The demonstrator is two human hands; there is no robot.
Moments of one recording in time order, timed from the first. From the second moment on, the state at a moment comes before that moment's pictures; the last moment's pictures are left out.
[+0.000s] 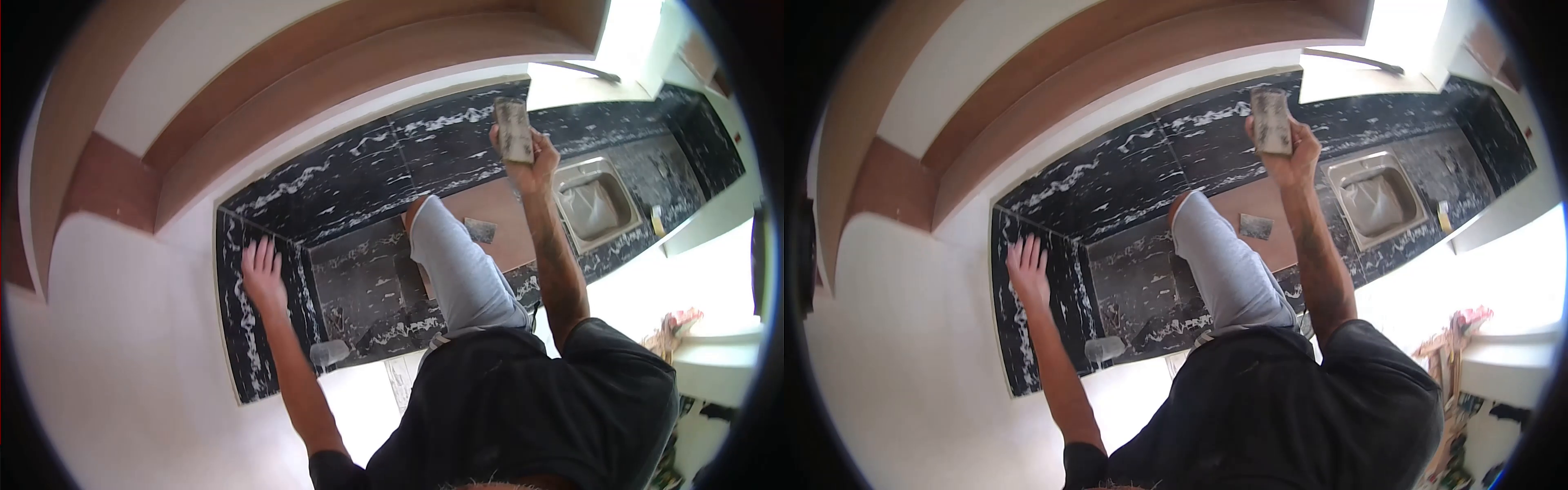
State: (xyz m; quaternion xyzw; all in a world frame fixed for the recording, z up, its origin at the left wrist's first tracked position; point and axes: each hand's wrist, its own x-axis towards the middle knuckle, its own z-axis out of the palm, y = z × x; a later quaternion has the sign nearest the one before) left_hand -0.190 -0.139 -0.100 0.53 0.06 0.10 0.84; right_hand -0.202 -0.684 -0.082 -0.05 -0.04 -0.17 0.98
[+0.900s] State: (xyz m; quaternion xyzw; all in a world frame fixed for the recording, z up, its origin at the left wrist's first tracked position) left_hand -0.088 -0.088 0.053 0.22 0.10 0.17 0.95; right_hand -0.126 -0.442 -0.200 -0.25 0.02 0.33 0.91
